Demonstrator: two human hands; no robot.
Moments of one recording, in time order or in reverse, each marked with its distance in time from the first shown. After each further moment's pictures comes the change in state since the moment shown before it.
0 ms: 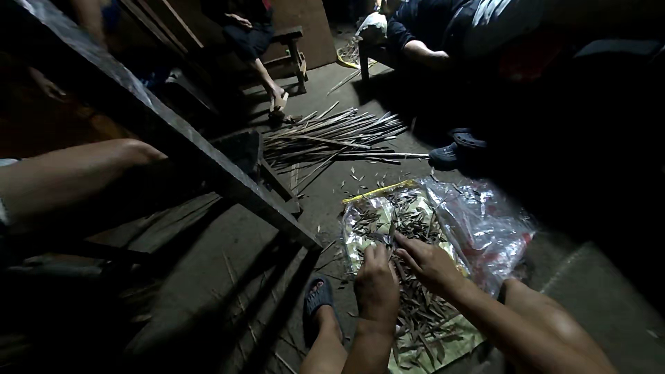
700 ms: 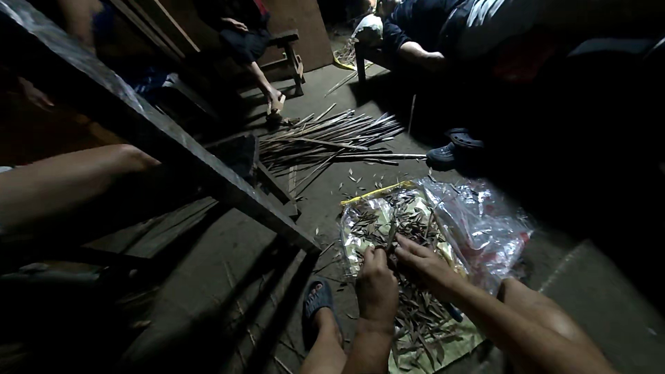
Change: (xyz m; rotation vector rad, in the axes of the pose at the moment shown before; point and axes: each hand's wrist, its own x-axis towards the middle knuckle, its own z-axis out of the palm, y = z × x) left_hand 0.000 0.000 0.010 -0.071 0.057 0.030; right_hand -0.002 -0.018 -0.019 1.013 -0.230 0.314
